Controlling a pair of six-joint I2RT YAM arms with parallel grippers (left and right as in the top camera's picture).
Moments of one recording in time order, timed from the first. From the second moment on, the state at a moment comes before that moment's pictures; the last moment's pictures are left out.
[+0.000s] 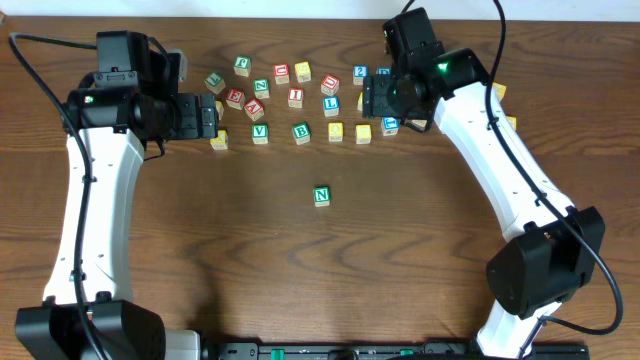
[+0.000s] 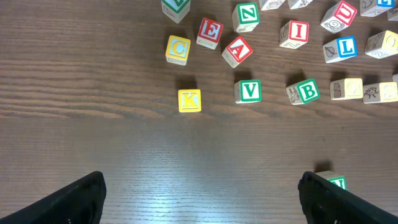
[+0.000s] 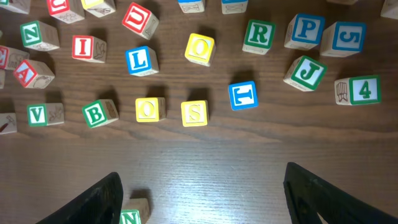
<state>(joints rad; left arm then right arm) 0.07 1.58 1.52 -1.02 0.16 0.02 0.39 1.92 1.83 -1.02 0.02 0.40</state>
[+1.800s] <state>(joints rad) 0.07 1.58 1.52 -1.02 0.16 0.02 0.42 1.92 1.83 -0.96 0.02 0.40</state>
